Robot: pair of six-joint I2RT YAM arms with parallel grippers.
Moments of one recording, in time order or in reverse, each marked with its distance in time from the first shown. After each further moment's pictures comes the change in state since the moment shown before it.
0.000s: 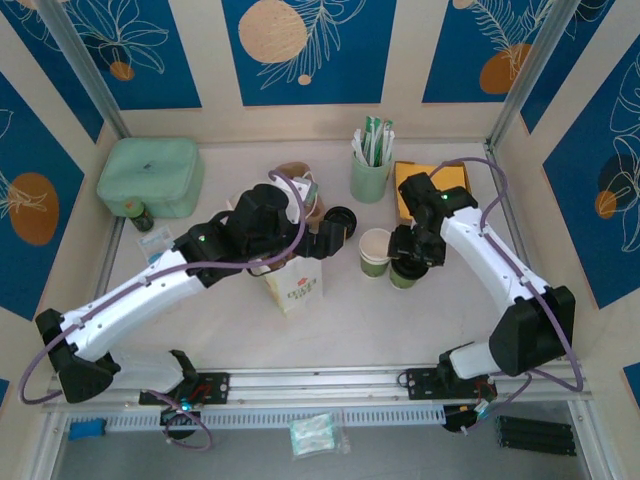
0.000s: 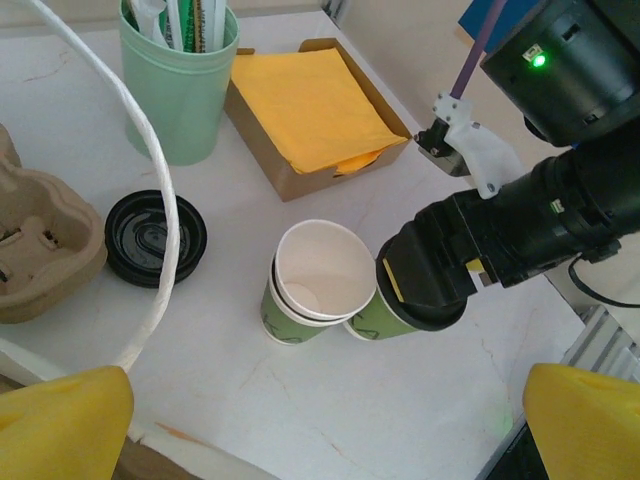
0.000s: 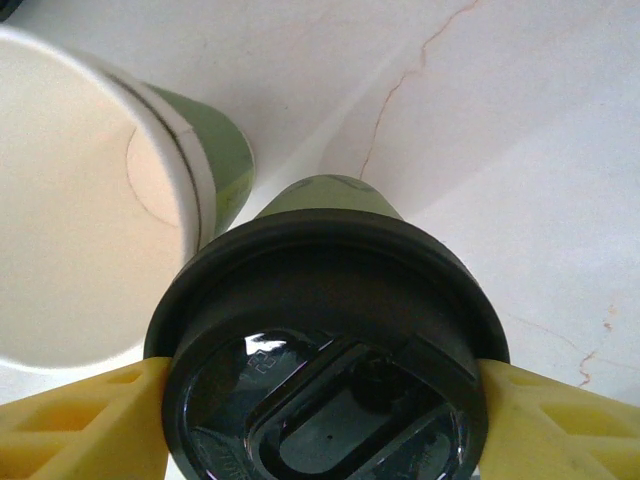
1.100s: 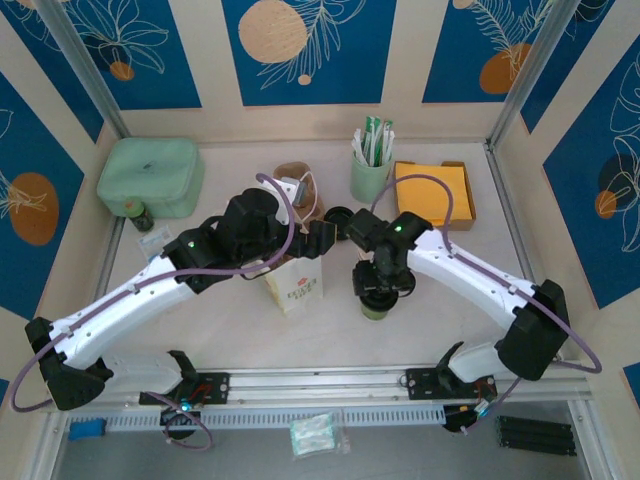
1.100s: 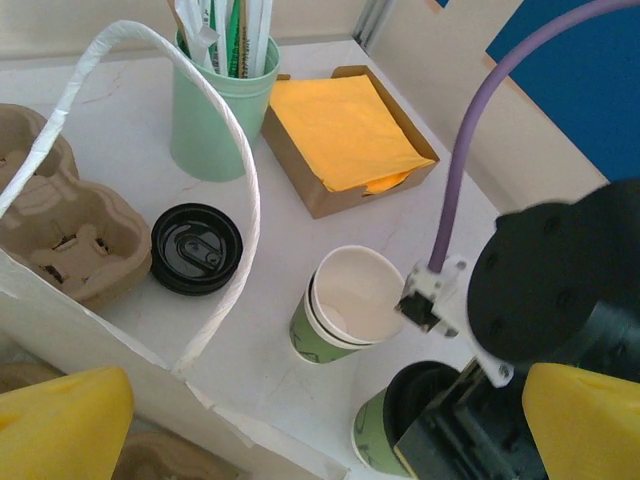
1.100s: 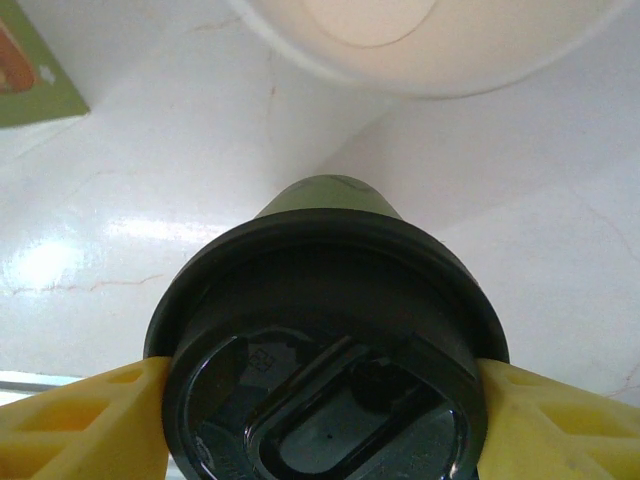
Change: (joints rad) left arm 0.000 -0.056 -0.036 0.002 -0.082 0.000; right arm 0.435 0.013 -0.033 -0.040 0.011 0.130
